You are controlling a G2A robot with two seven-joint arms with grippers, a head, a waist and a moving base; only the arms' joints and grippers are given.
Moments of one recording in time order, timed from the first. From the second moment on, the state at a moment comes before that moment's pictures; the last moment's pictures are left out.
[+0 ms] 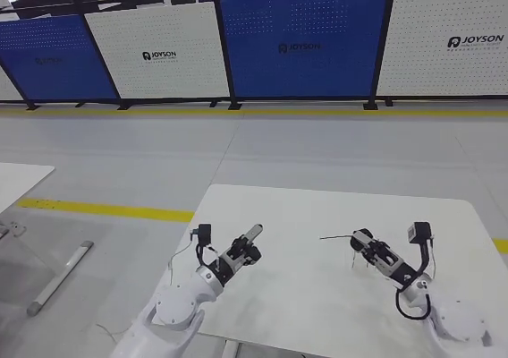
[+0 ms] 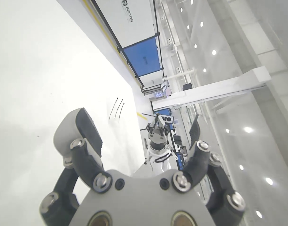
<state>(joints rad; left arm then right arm) 1.62 -1.15 -1.36 -1.81 -0.18 -0.03 -0.29 -1.25 -1.17 1.15 -1.39 0.23 -0.33 0.51</state>
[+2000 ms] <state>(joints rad) 1.47 -1.20 -1.11 -1.62 -0.29 -0.09 -0.27 -1.28 -1.26 0.99 -1.41 0.28 -0.33 0.36</state>
